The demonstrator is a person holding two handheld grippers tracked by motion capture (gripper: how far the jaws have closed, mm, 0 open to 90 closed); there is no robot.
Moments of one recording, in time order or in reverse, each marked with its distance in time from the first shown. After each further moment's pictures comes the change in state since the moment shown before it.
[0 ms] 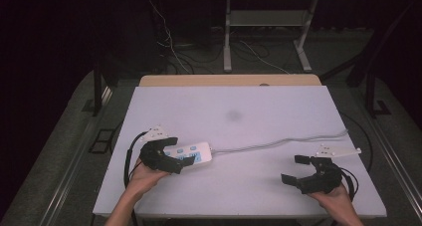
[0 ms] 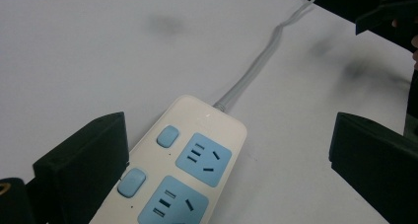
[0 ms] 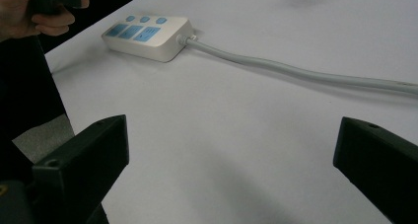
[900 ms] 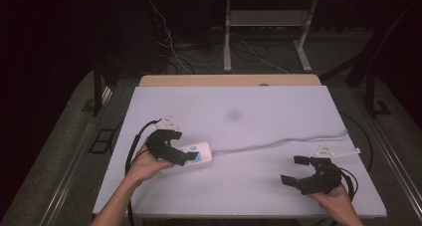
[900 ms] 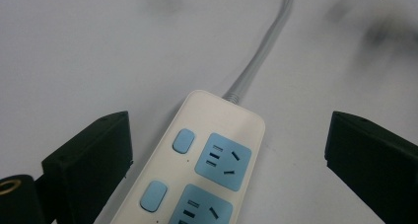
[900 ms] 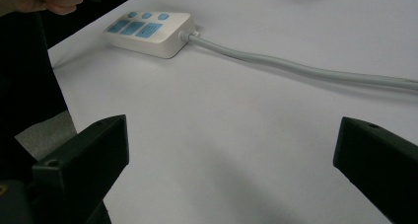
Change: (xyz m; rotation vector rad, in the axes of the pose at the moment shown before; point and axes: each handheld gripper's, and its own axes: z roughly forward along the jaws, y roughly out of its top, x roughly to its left) left arm 0.009 0.029 0.017 0.174 0.004 0.089; right arm 0.000 -0.001 0.001 0.013 0.008 -0.004
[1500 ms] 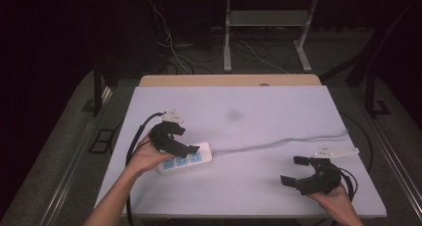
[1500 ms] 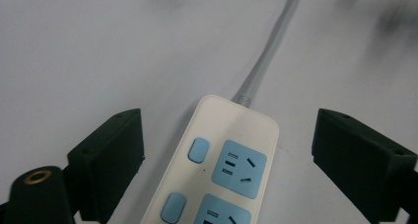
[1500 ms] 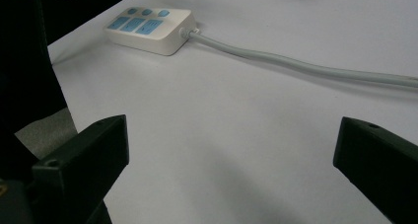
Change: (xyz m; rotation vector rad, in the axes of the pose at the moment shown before) left arm 0.009 0.019 0.005 0.072 -0.003 0.041; right arm 0.000 -0.001 0.001 0.009 0.002 -0.002
